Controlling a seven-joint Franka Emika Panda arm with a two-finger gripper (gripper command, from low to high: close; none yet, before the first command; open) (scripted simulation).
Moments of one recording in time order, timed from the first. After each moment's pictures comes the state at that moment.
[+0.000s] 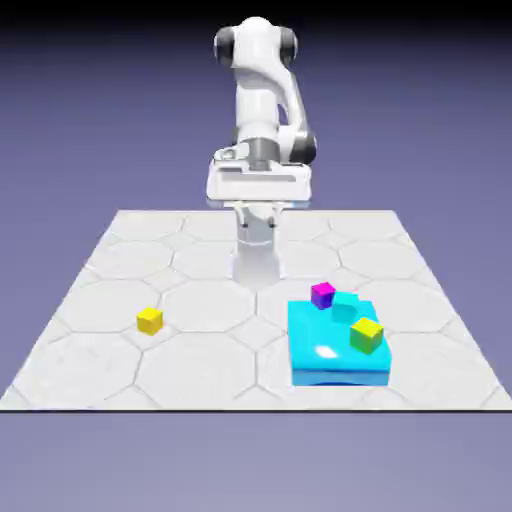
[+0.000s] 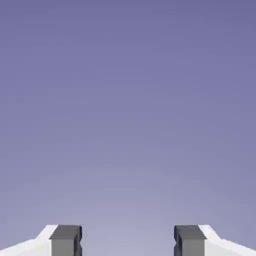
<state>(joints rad) 0.01 -0.53 -0.02 -2.78 0.01 2.99 0.73</state>
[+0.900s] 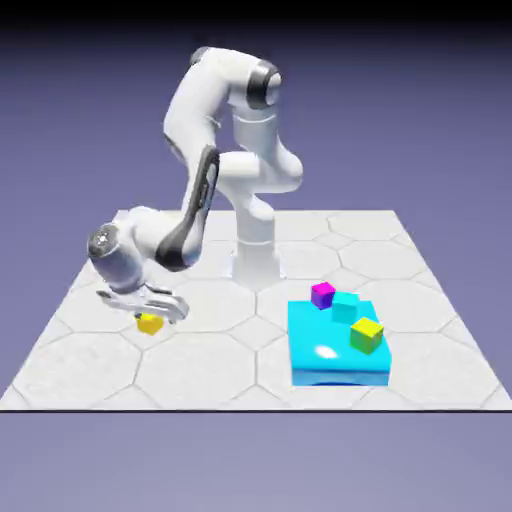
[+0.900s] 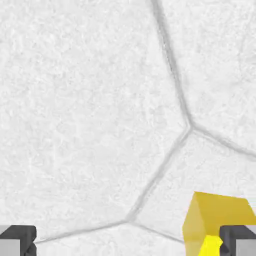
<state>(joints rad) -0.06 0.45 -0.55 -2.19 0.13 1.98 0.45</state>
